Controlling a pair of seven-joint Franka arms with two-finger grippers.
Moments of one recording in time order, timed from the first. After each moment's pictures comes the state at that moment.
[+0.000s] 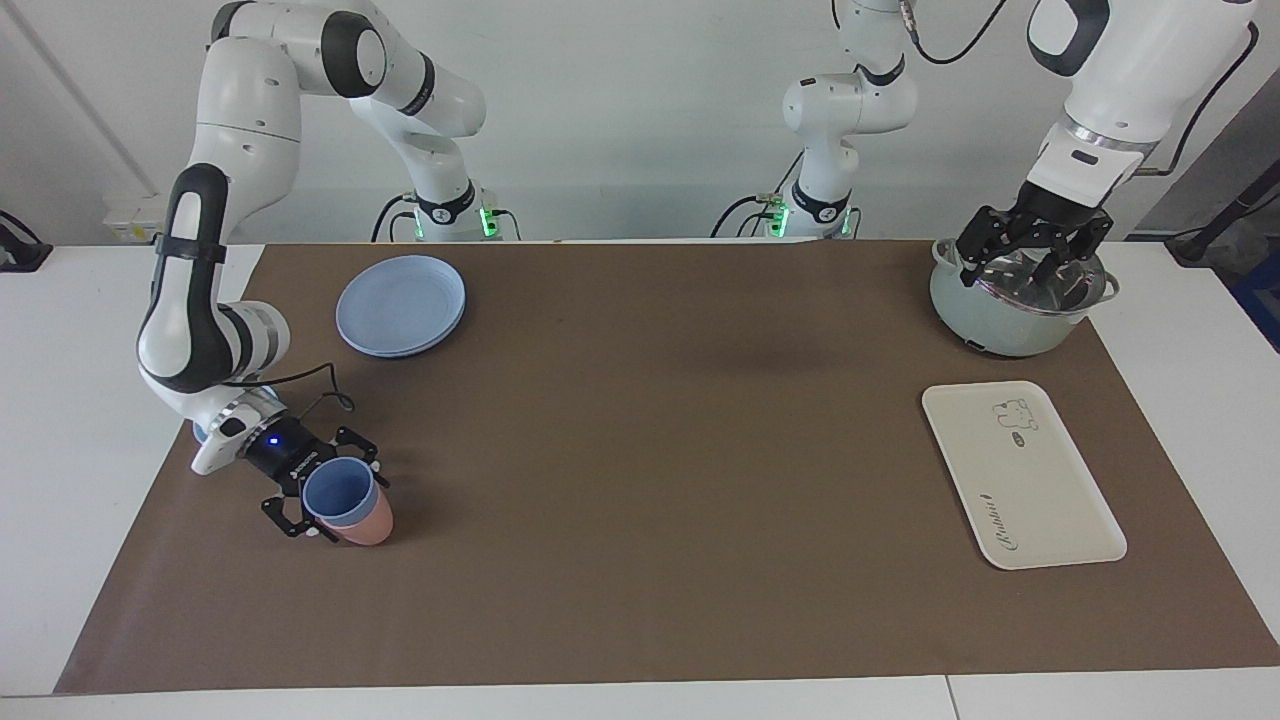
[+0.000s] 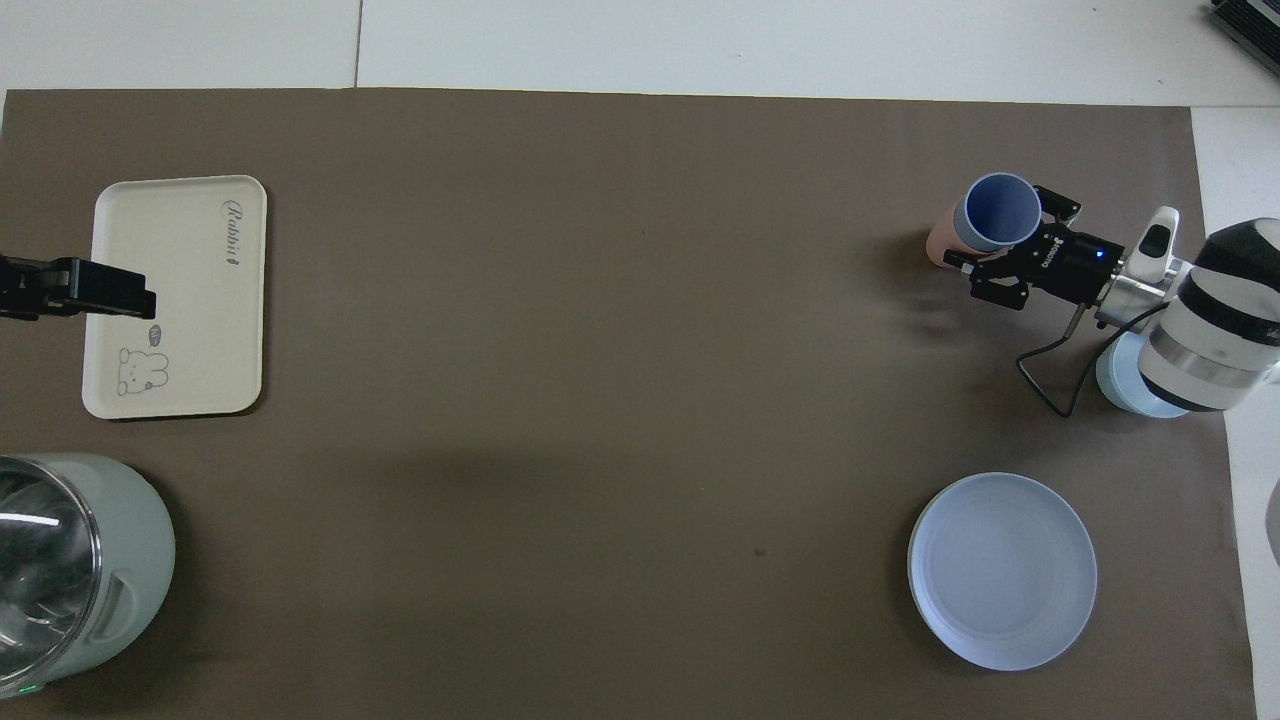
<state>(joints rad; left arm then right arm) -0.02 -0.04 -0.02 -1.63 -0.03 1.67 0.03 -0.23 0.55 -0.01 -1.81 1.51 2.12 -2.22</state>
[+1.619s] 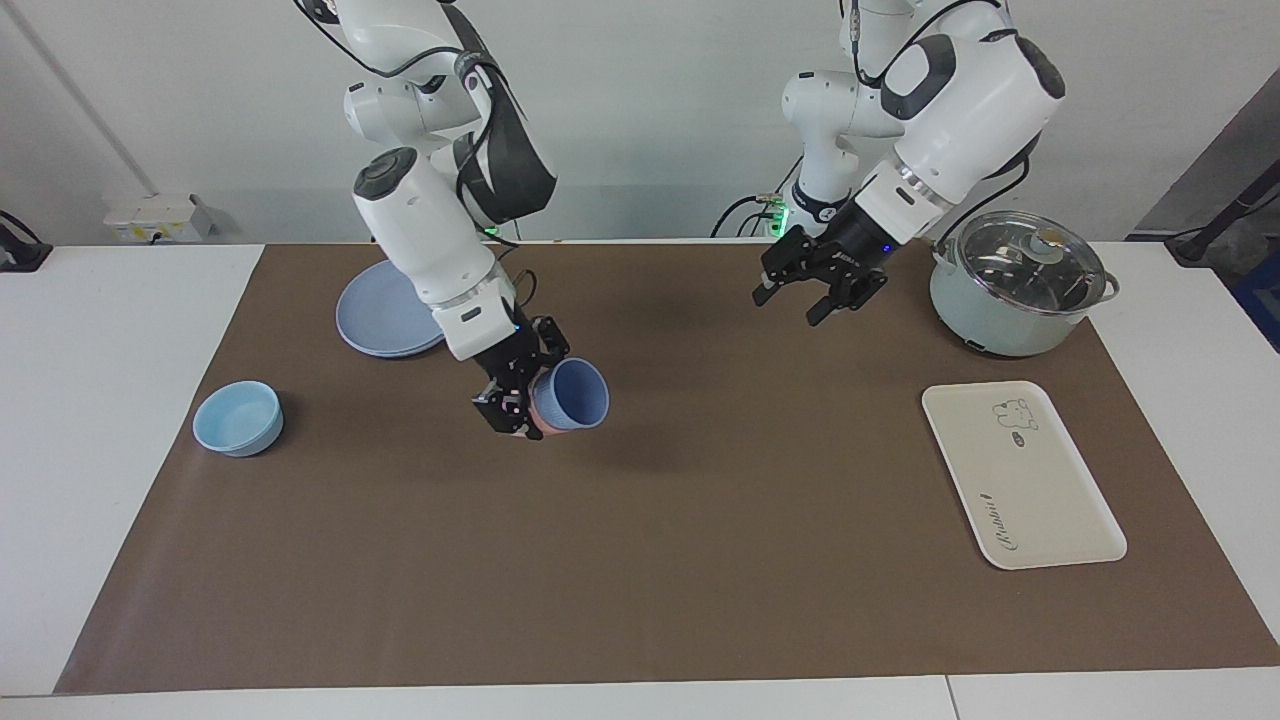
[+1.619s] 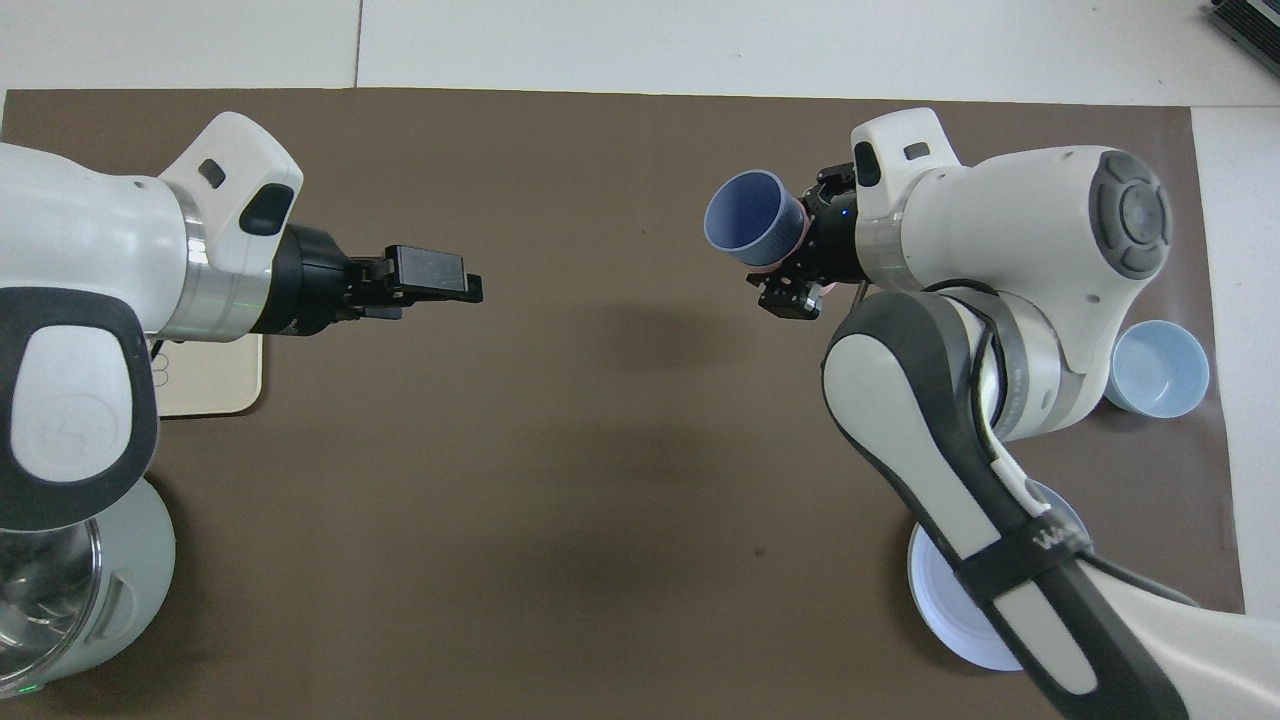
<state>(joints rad) -0.29 0.03 -0.05 -1.79 -0.64 2.07 -0.14 0.35 0.23 0.00 -1.74 0.33 2.32 -0.96</state>
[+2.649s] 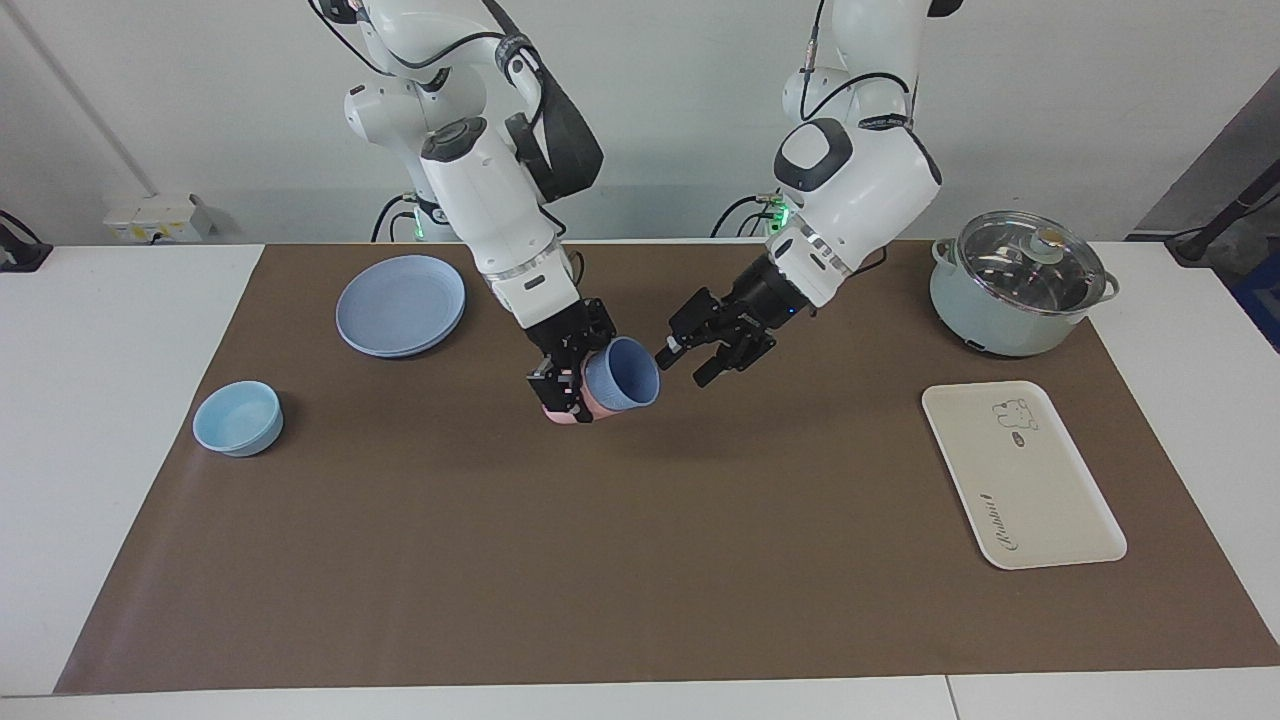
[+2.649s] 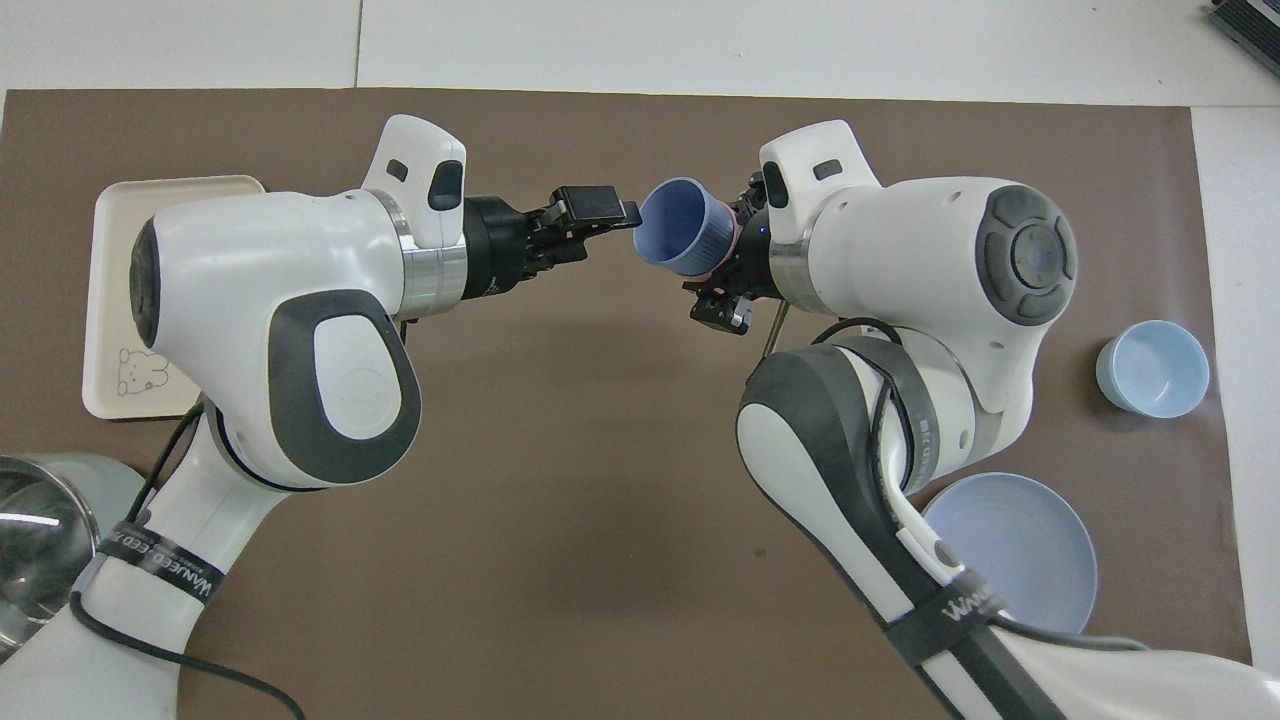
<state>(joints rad) -0.45 0.17 -0.05 -1.78 -0.92 2.48 -0.14 0.41 0.23 0.00 -1.73 0.30 2.38 -0.92</state>
